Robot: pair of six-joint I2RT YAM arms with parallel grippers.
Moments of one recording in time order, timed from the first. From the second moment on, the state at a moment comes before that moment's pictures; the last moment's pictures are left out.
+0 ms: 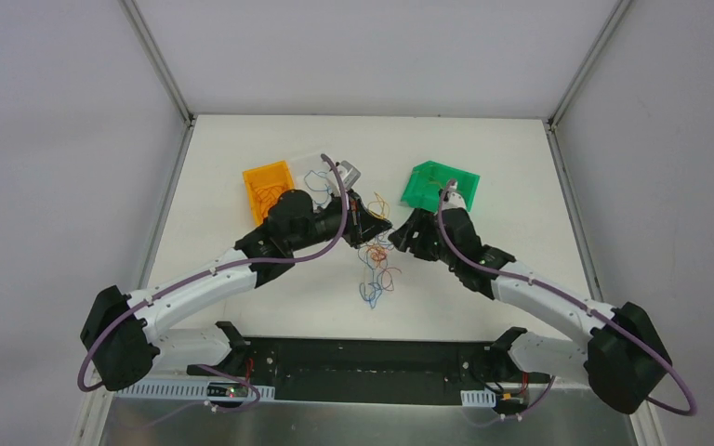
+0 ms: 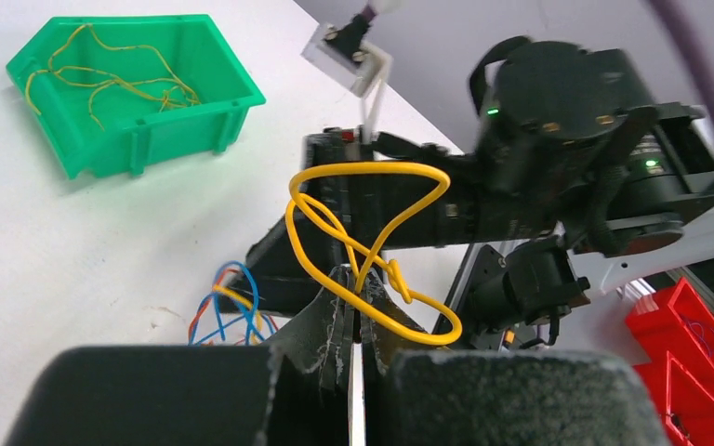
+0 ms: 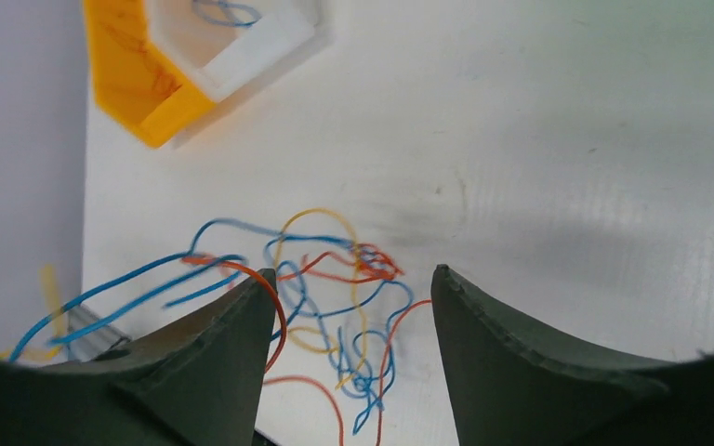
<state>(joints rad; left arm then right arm) -0.84 1.16 0.82 0.26 0.26 -0.48 0.71 1.08 0.59 -0.03 0.04 0.82</state>
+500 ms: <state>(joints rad) -0.68 0.78 0.87 -0.06 -0.12 -0.42 0.62 1.31 0.63 -0.24 0.37 0.99</state>
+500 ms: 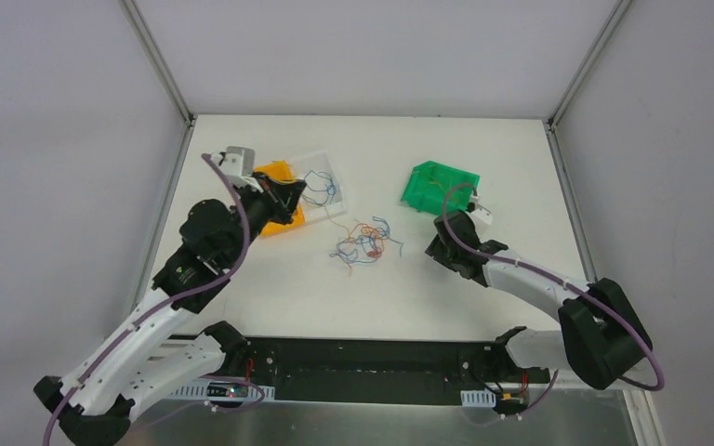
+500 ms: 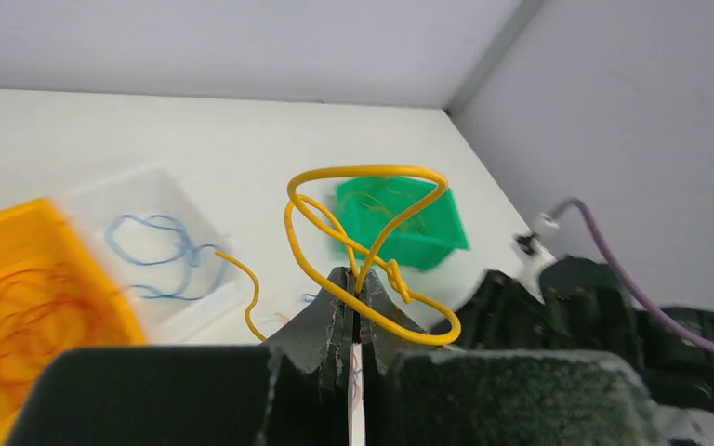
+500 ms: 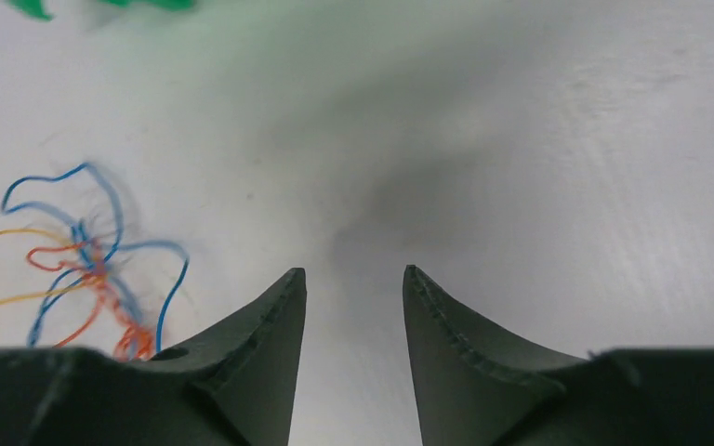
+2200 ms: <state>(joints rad) -0.66 1.05 1.67 -0.45 -0.10 -0.31 0.97 1.65 0.73 0.50 0.33 0.74</state>
